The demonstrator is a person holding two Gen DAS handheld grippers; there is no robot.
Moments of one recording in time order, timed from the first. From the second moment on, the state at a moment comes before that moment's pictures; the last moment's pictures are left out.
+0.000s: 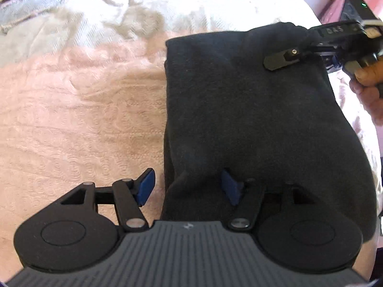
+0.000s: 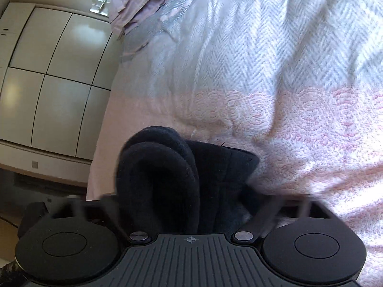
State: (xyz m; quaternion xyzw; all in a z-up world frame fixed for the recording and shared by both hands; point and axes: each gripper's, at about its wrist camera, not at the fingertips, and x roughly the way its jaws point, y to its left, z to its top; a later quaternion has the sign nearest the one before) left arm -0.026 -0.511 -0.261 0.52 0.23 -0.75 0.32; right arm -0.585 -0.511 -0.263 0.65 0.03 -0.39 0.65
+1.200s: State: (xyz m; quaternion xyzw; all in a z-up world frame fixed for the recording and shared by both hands) left arm 0.020 -0.416 -0.133 0.33 0.25 -0.80 0.43; right arm -0.395 -0.530 -0.026 0.16 0.38 -0.08 0.91
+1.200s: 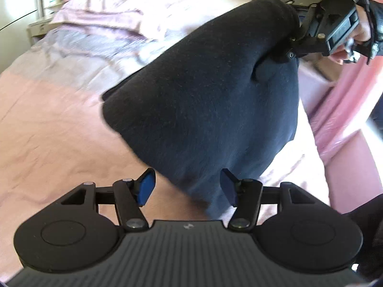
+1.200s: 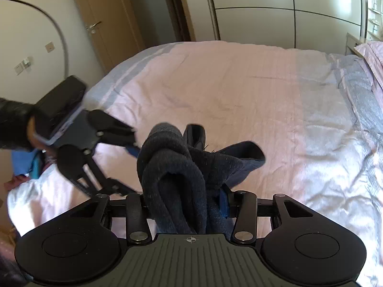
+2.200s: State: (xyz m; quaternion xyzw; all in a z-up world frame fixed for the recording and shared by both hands) left arm 0.066 -0.188 -0.176 0.33 0.37 -0.69 0.53; right arm -0.249 -0.469 -0.144 0.25 0.42 -0.05 0.87
